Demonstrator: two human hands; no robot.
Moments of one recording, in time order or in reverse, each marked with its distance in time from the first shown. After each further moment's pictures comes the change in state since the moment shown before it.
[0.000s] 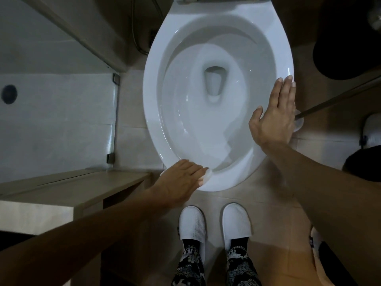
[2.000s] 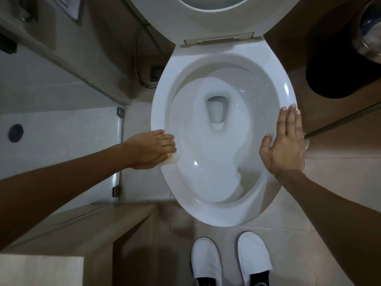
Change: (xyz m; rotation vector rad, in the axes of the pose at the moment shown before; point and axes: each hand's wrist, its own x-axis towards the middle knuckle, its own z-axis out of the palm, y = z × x) left_hand 0.027 -0.171 -0.104 0.325 -0.263 0.168; right_hand 0.000 0.000 0.002 -0.007 -0.012 0.000
